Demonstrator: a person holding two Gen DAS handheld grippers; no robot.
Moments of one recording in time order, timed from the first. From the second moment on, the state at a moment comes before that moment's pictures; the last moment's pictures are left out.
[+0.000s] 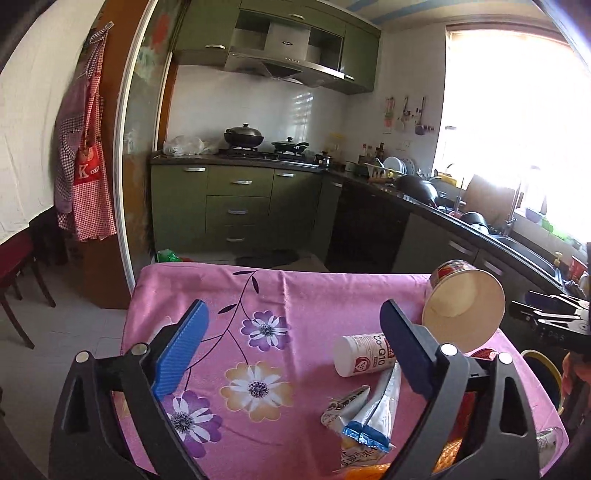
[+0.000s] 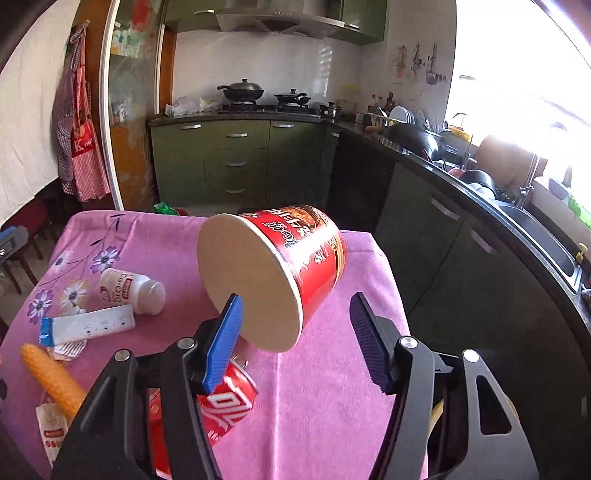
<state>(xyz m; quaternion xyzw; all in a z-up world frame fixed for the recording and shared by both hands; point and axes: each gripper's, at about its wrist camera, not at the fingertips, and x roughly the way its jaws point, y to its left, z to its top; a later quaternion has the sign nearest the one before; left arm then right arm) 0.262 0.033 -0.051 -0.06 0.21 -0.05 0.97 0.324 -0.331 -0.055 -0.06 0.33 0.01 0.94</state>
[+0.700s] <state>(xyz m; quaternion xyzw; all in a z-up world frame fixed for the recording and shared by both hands) 0.267 0.034 -0.064 -0.04 0.23 -0.06 0.97 0.420 -0.325 -0.104 -0.10 0.34 -0.08 0.93</state>
